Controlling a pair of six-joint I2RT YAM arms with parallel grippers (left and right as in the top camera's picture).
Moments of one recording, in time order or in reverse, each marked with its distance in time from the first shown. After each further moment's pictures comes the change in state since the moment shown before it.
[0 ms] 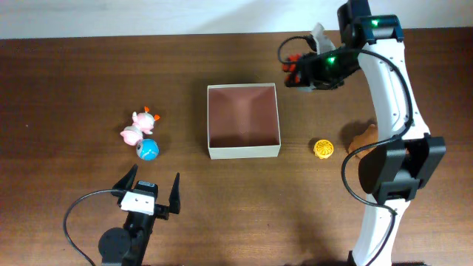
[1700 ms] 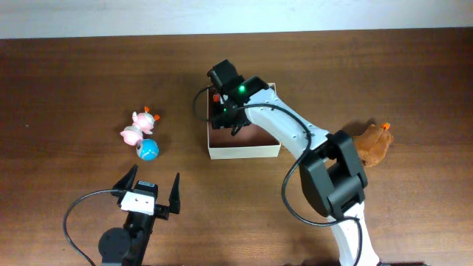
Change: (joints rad) left arm 0.000 0.000 0.000 0.000 0.000 0.000; right arm 0.525 0.065 -0.381 0.611 0.542 0.513
